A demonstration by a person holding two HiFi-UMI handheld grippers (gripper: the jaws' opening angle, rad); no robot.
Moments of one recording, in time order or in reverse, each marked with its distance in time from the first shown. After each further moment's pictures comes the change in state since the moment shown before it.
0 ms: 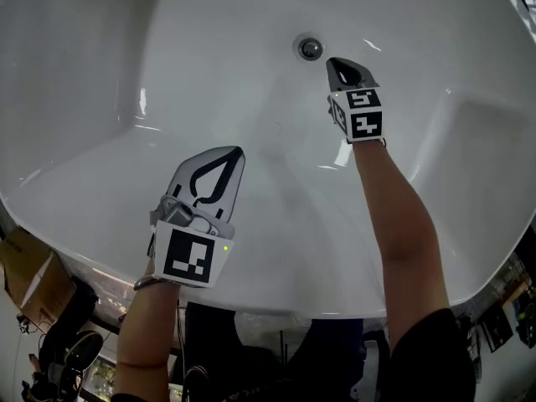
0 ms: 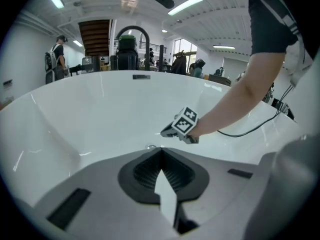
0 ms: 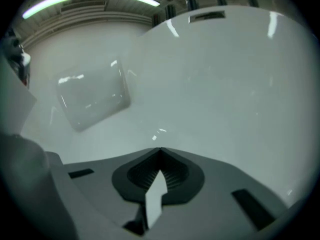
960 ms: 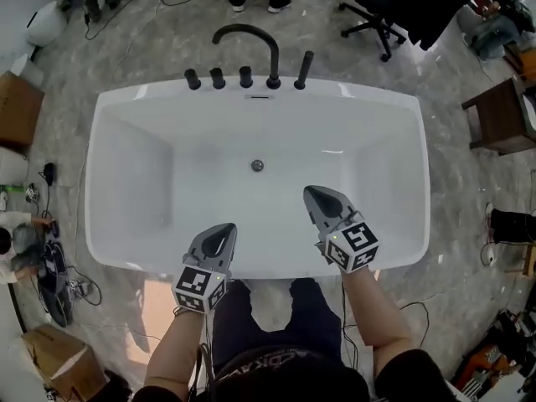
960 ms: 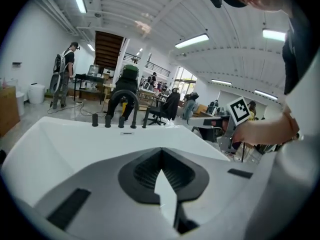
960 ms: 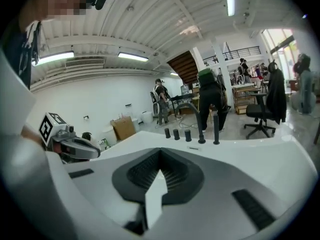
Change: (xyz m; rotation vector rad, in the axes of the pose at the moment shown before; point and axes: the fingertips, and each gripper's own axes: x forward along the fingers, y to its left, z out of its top) left arm -0.149 -0.054 0.191 -0.259 -0.176 -0.075; right arm -0.429 0.050 0.197 0.231 -0.414 0.038
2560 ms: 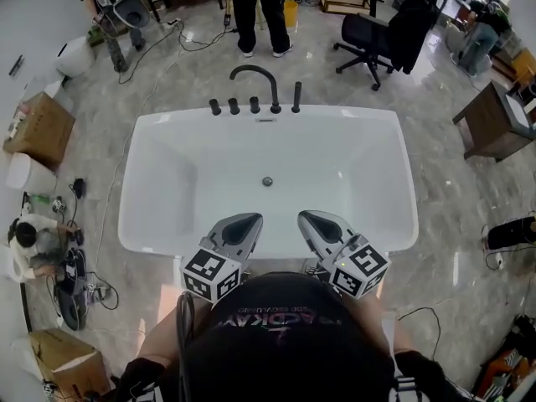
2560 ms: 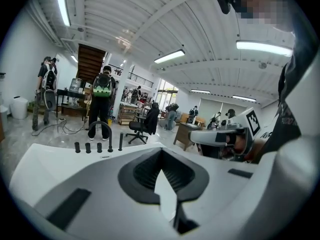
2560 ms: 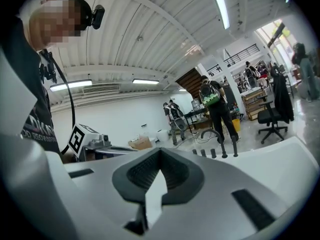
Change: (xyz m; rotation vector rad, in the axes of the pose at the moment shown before) left arm -0.097 -0.132 0.116 0.106 -0.131 -0.164; right arm -0.160 0.147 0.096 0.071 -0.211 0.165
